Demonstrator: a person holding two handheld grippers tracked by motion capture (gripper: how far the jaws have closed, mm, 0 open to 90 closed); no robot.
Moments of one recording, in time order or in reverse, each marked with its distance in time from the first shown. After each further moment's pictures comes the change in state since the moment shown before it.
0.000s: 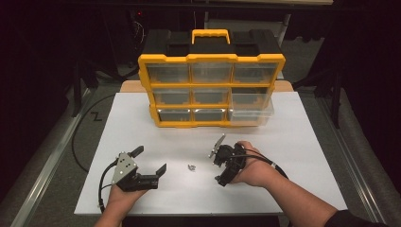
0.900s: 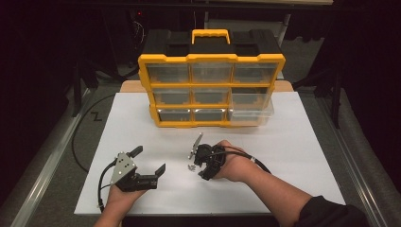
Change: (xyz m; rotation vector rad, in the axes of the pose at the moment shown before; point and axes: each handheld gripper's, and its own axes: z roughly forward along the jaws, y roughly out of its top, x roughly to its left) left arm 0.001 0.000 -0.002 -0.007 0.002 -0.004; right arm 0.017 0.049 0.010 -0.022 0.072 -0.138
